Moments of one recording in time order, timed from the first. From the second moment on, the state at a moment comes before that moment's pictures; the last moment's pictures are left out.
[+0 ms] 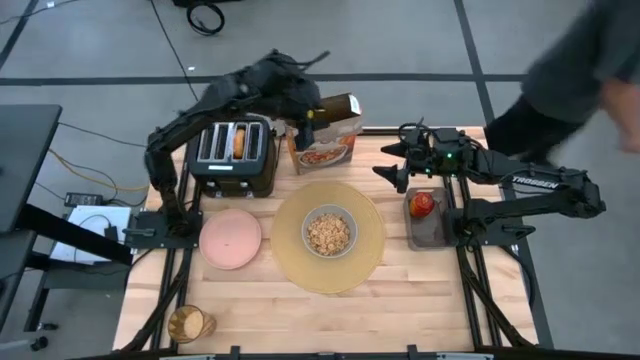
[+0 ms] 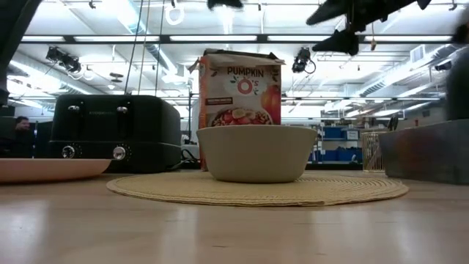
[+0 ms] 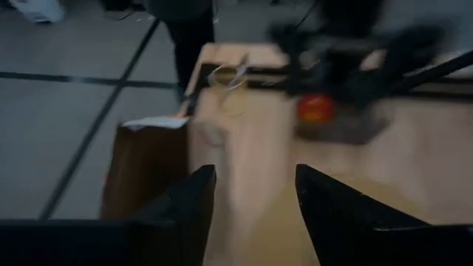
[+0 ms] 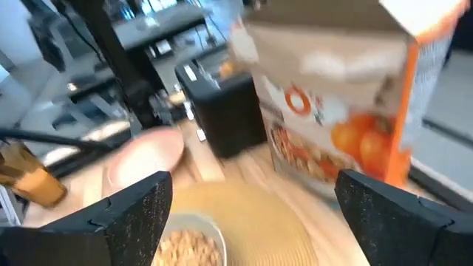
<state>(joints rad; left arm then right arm) 0.39 1.83 2.30 -1.05 0.13 0.20 -0.28 0.86 0.81 -0.26 0.04 0.31</state>
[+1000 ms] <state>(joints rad) -0.57 1.28 1.20 -1.13 -0.13 -0.88 0.33 1.32 1.21 -0.77 0.31 0.99</state>
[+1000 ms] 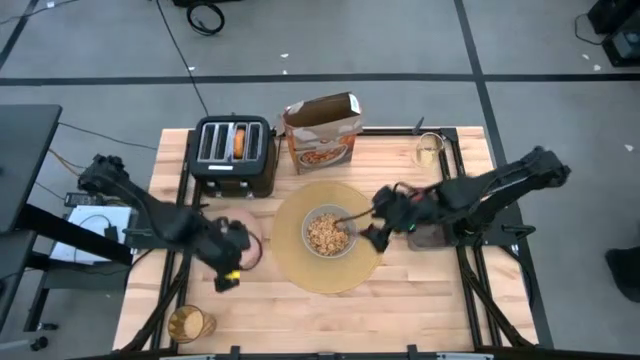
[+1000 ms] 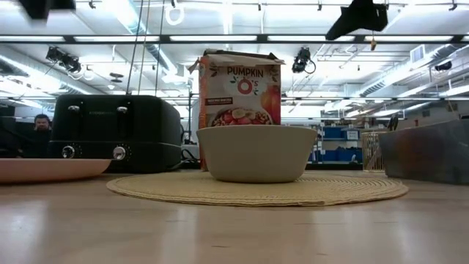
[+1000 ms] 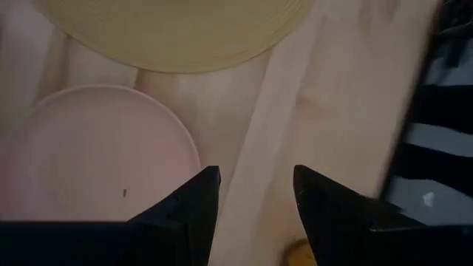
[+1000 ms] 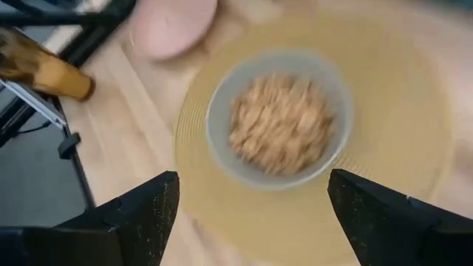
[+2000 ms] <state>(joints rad) -0.38 1.61 0.82 -0.74 -0.05 -1.04 0.48 1.55 1.49 -0.81 0.25 1.16</state>
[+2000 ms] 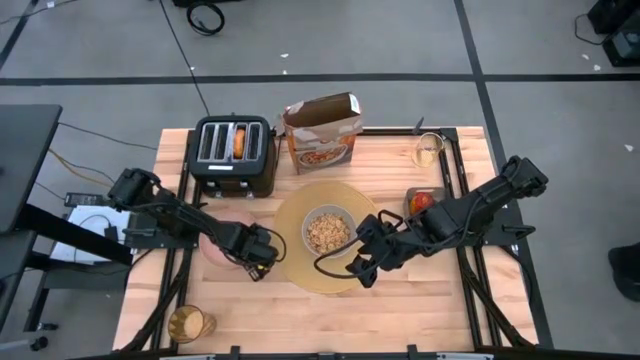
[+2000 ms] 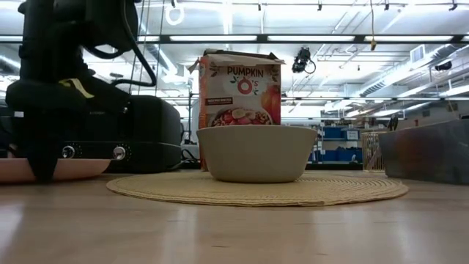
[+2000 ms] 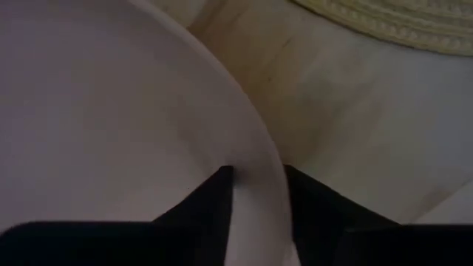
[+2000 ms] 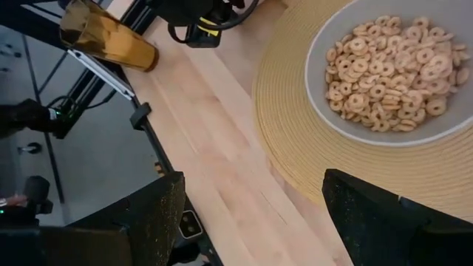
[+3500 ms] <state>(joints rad) -0.71 1.75 1.07 -0.62 -0.22 0.17 0.45 1.44 1.49 -0.93 0.37 1.18</state>
